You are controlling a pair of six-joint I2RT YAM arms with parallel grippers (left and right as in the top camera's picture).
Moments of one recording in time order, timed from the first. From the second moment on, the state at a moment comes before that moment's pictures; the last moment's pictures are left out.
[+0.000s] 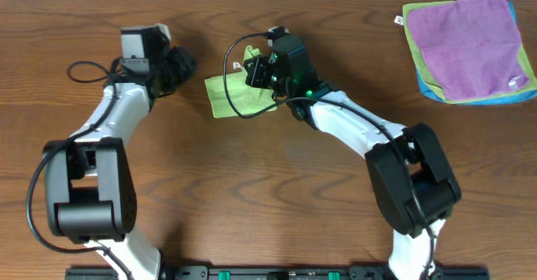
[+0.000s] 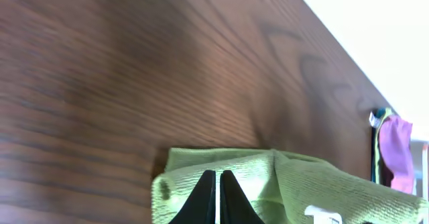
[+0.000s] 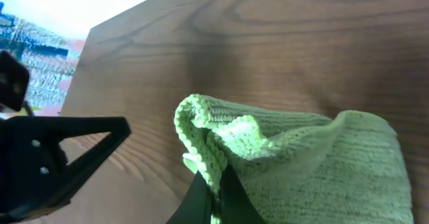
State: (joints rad) left arm 0.04 1.87 1.20 -0.14 0.46 -0.61; right arm 0.54 2.04 1.35 0.15 -0.22 0.72
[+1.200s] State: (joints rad) left arm 0.13 1.87 1.20 -0.21 0.46 -0.58; right arm 0.66 2.14 1.44 0.08 -0.31 0.67
